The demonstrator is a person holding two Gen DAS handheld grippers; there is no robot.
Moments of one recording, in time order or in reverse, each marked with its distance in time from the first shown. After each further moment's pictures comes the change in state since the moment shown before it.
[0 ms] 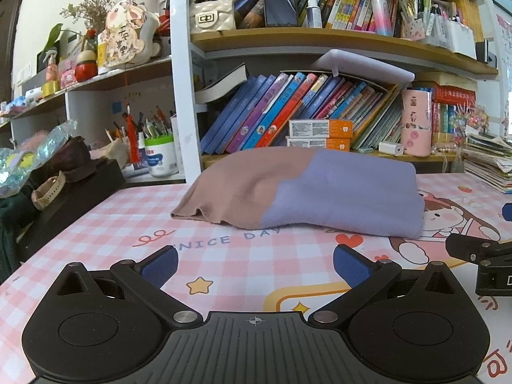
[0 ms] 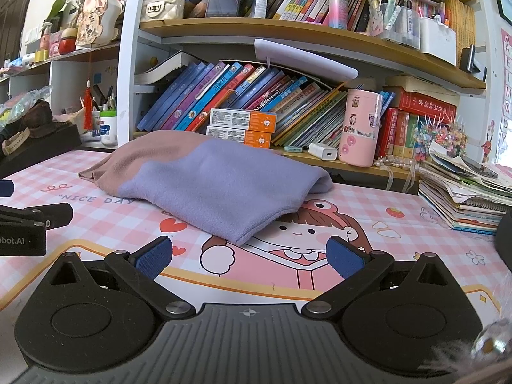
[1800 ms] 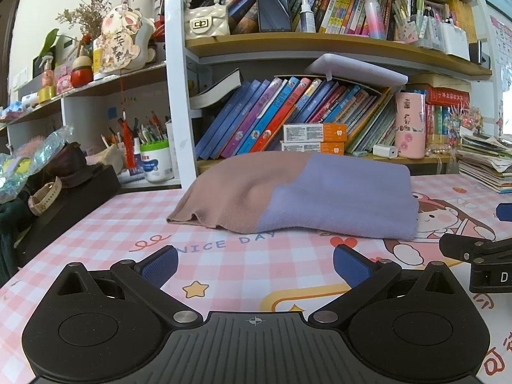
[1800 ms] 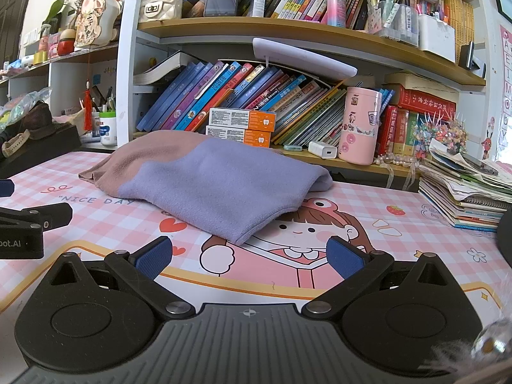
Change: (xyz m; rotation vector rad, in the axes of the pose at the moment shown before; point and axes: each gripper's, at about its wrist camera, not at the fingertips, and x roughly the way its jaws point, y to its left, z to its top) left arm -0.005 0.000 0.003 0.017 -0.018 -0.016; right arm 0.001 -0.002 0.000 0.009 0.002 0.006
